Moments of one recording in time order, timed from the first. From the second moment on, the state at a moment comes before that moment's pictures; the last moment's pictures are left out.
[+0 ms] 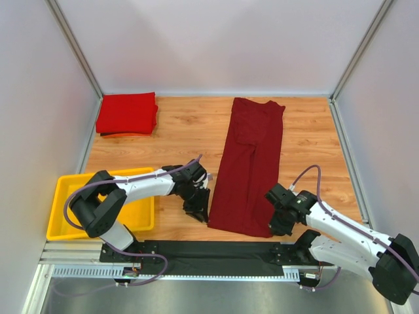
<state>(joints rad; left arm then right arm) -0.82 1.57 0.83 -0.54 0.48 -0.63 0.75 0.91 0.49 -1.02 0.05 1.26</state>
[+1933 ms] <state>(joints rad) -0.87 1.62 0.77 -0.36 0.42 -0.82 0.75 0.86 0.49 -1.01 0.05 1.24</state>
